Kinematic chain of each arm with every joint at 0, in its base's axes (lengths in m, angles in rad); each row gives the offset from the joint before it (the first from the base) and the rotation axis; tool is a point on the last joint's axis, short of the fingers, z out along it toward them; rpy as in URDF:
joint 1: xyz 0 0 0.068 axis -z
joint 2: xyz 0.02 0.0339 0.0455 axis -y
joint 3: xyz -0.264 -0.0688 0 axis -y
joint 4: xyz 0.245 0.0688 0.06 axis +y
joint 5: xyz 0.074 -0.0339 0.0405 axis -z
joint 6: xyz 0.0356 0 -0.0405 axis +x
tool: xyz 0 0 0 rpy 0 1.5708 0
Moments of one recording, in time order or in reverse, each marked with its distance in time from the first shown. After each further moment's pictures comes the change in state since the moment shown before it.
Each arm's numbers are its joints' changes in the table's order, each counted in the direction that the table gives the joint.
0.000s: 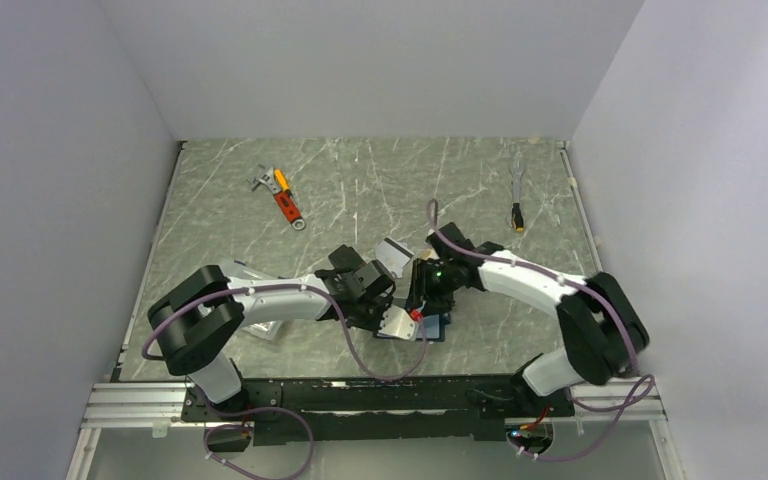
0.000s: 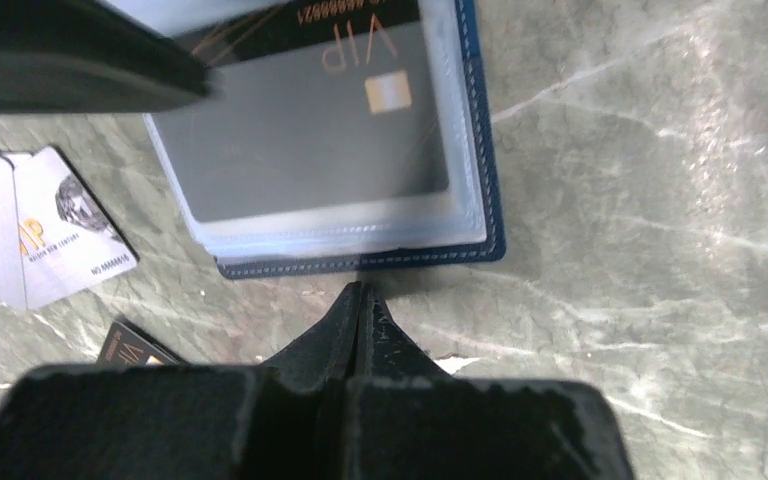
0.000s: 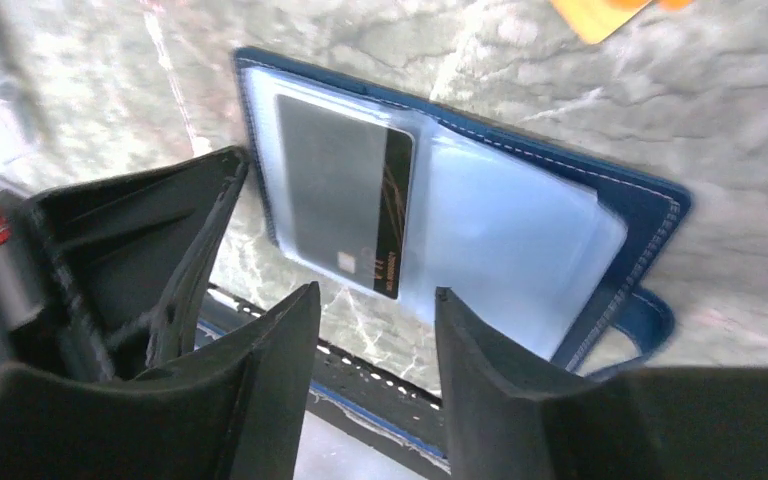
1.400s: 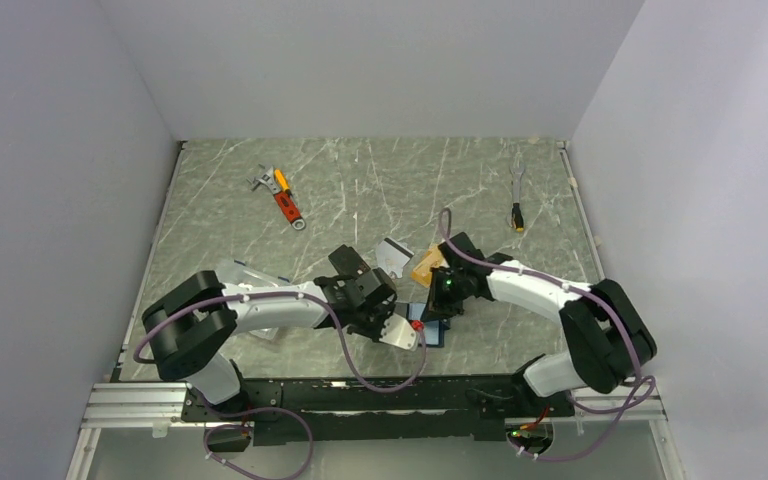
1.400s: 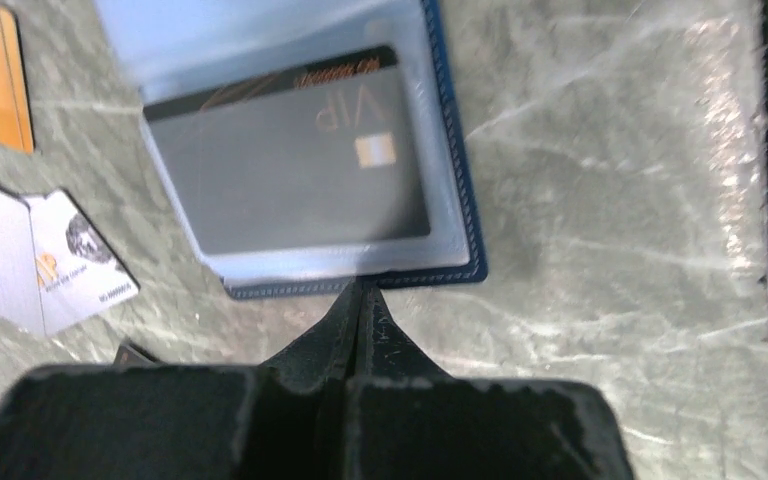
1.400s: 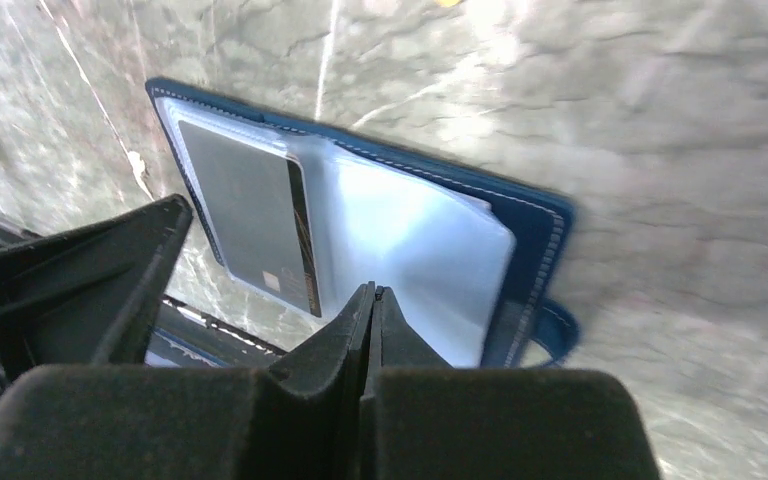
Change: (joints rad) left arm 0.061 0.032 -0.027 -0.026 0.005 -0.003; right arm 0.031 0.064 -0.111 -0.059 0.021 0.019
